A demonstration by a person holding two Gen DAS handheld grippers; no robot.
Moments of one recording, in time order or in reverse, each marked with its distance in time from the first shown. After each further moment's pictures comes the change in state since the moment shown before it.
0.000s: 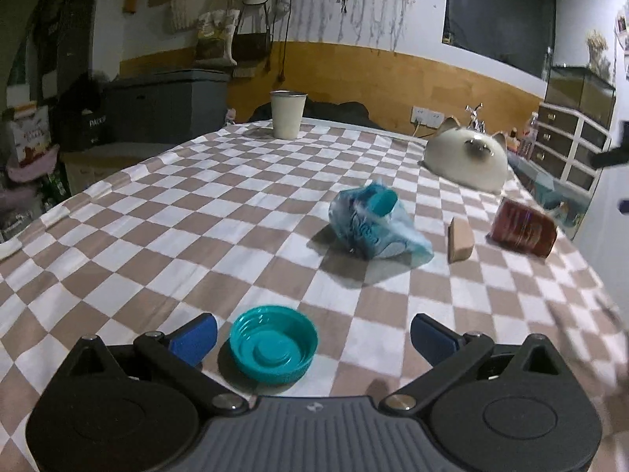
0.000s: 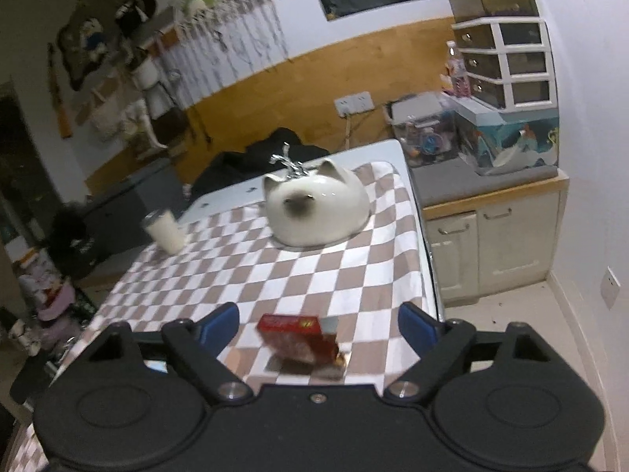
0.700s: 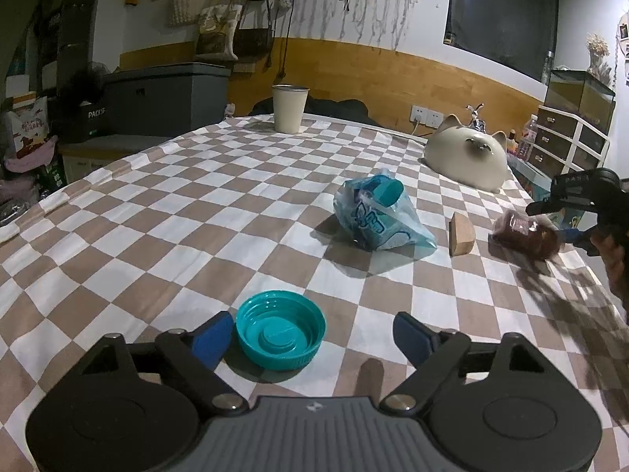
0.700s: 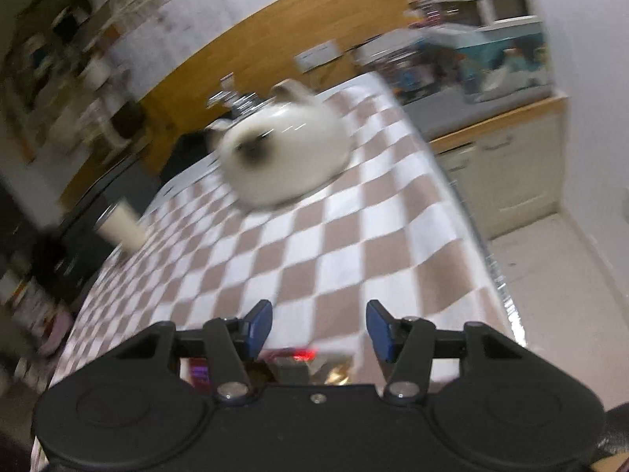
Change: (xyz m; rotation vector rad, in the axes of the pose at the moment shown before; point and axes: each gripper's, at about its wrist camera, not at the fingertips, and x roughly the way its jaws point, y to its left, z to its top) left arm -0.001 0.007 -0.004 -0.031 0.004 -0.025; right arm 0.105 -0.012 -0.031 0.148 0.105 0.020
